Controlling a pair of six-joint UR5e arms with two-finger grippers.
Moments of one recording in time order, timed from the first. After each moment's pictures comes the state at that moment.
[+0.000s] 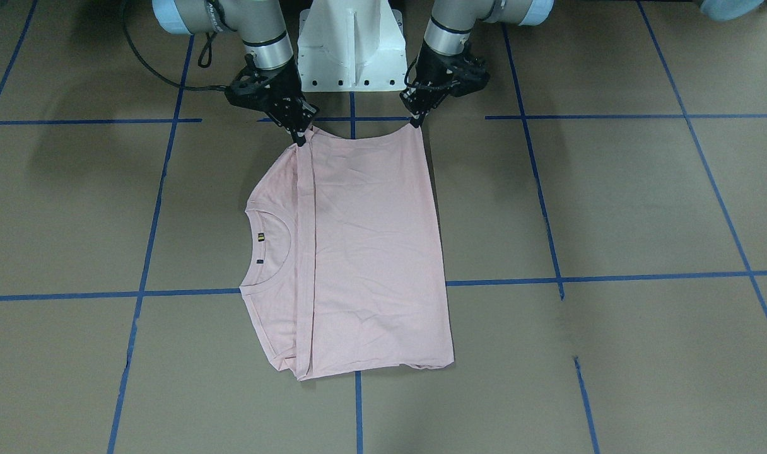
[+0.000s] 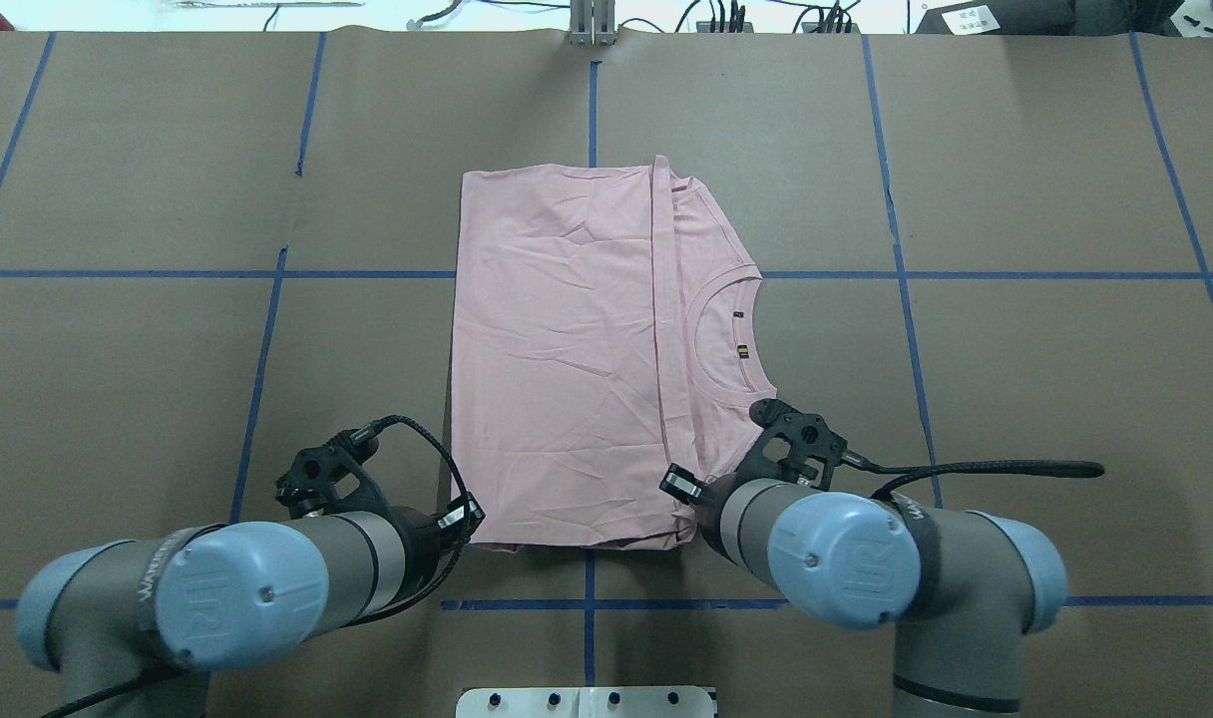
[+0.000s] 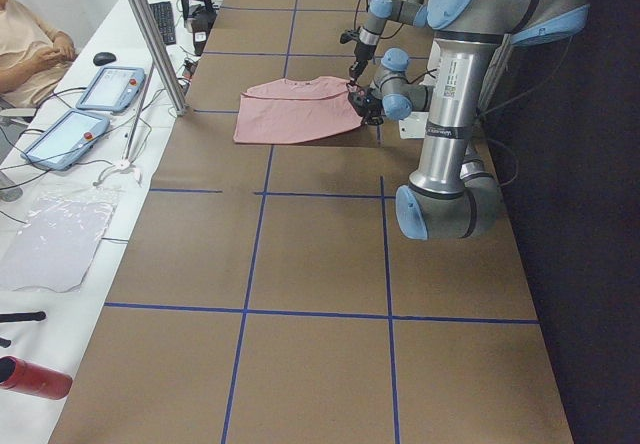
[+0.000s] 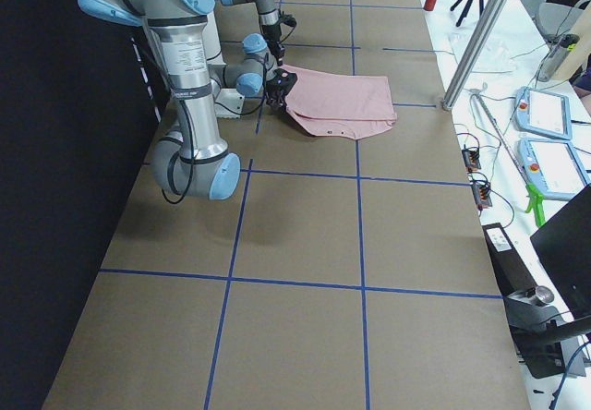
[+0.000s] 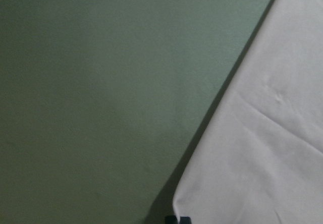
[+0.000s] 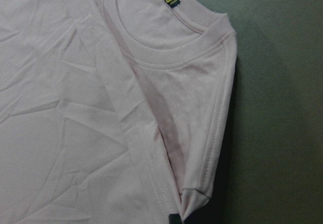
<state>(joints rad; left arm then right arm) -0.20 -1.88 -2.13 -1.73 -1.51 -2.05 0.22 -1.25 2.03 -1.39 1.46 1.93</state>
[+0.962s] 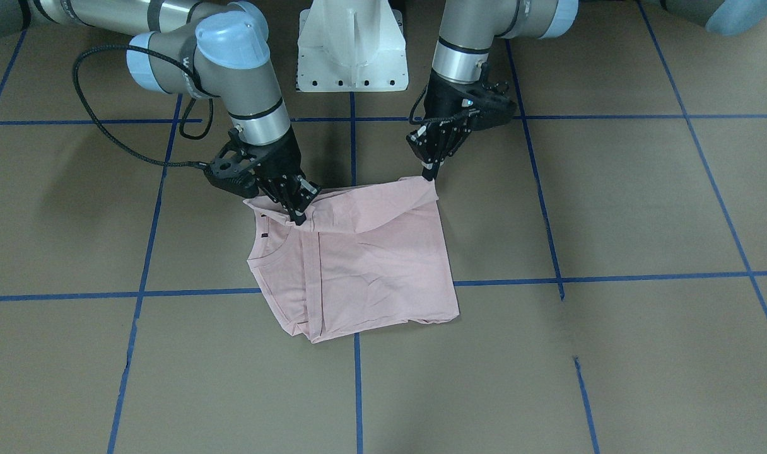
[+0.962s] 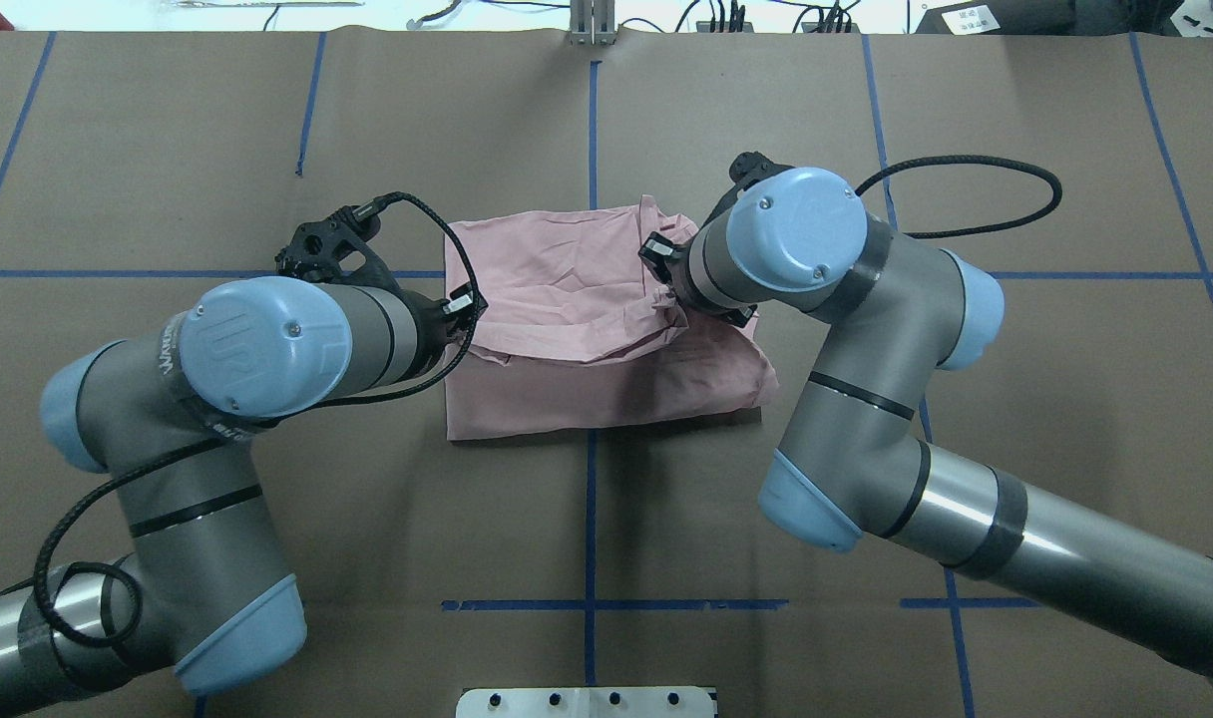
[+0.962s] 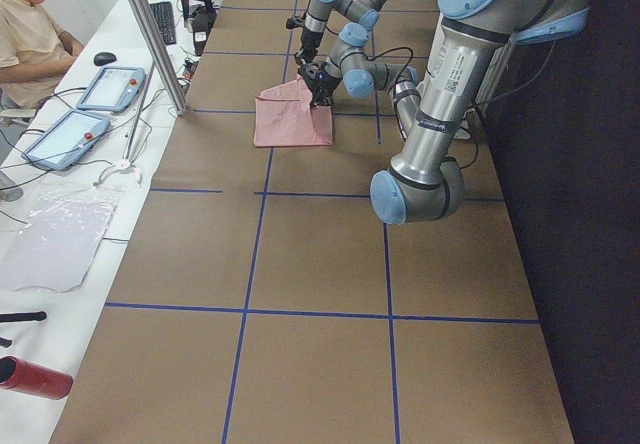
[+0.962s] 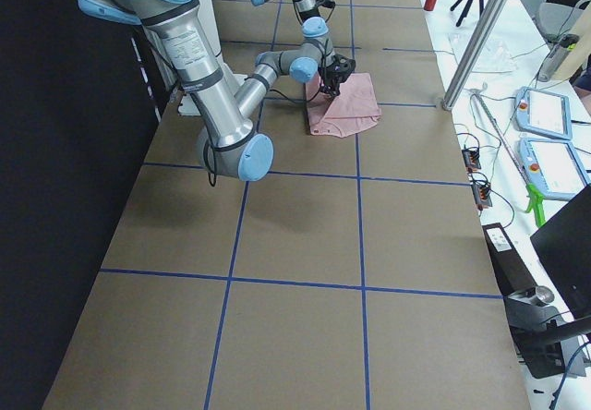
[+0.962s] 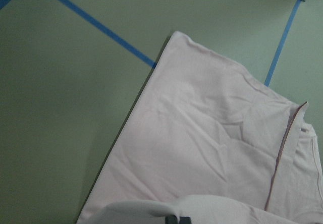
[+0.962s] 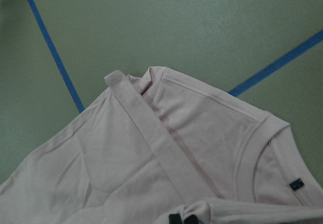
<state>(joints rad) -0.51 -2.08 -1.90 -1.75 -1.53 -1.80 0.60 -0.92 1.66 -1.37 1.72 1.78</state>
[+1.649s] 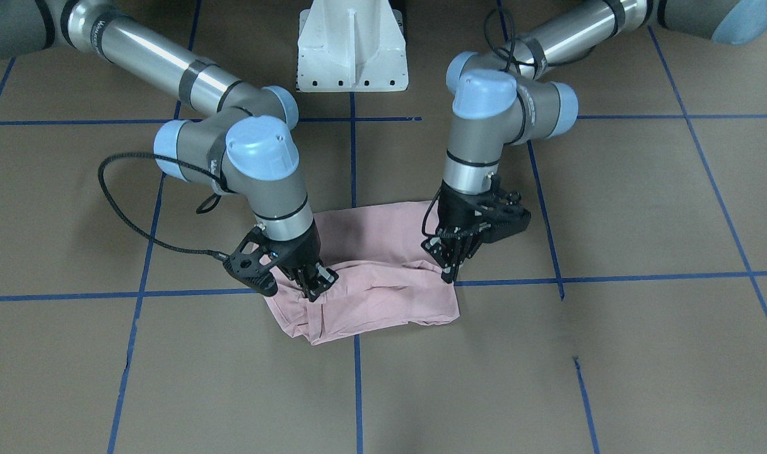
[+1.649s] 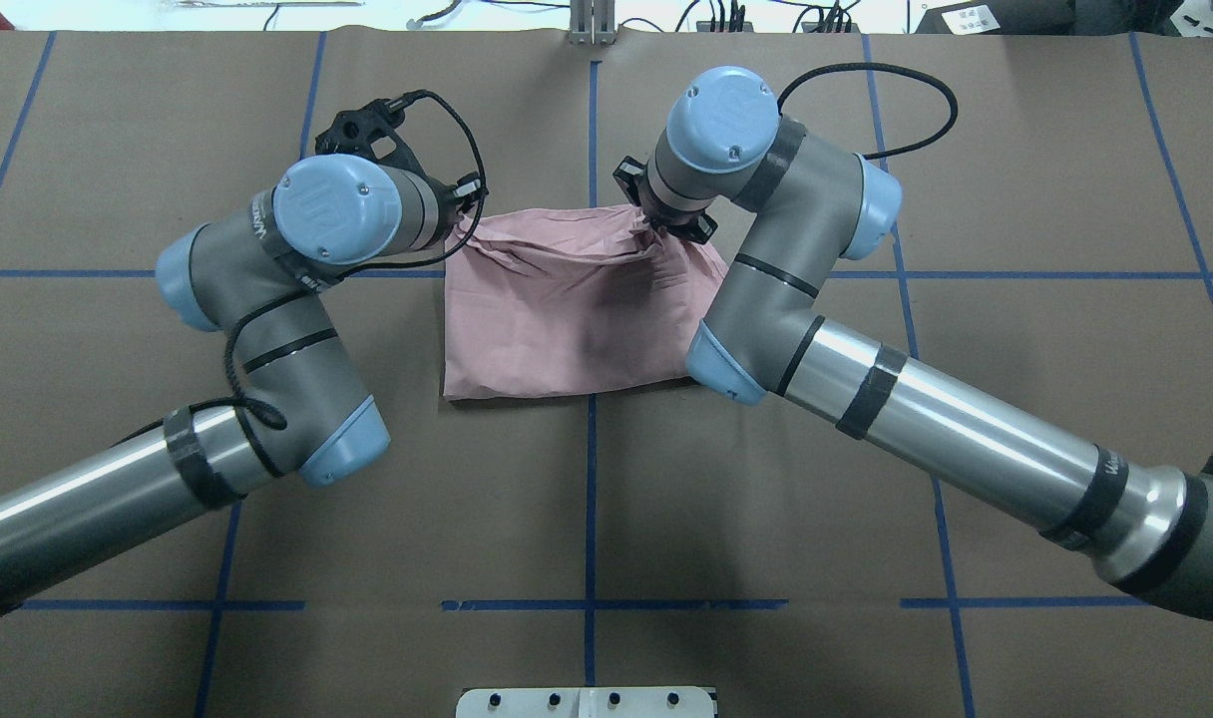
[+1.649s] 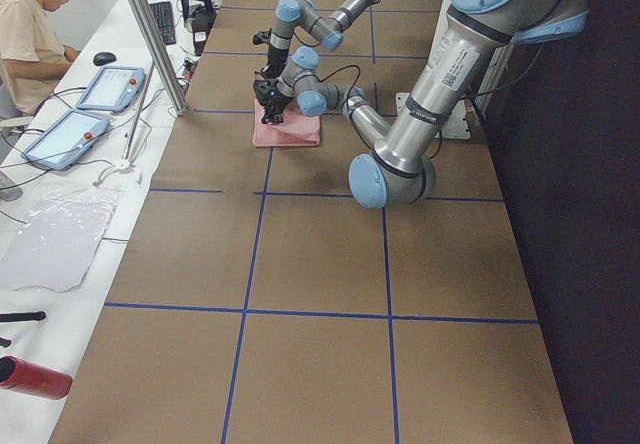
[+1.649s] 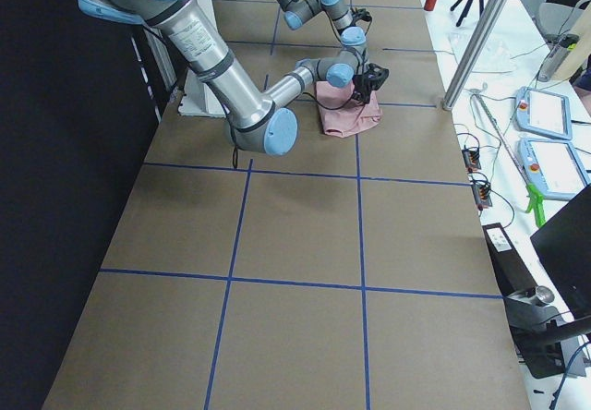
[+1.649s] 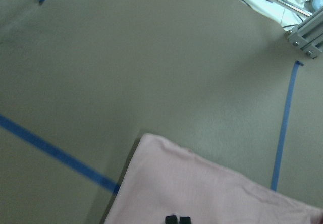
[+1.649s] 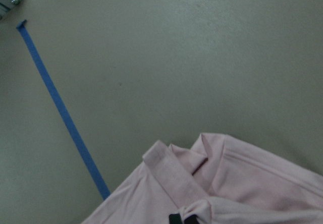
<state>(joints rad) -0.68 -2.26 -1.39 -2.07 -1.53 -1.58 0.71 -0.70 1.16 -1.15 1.80 1.72</state>
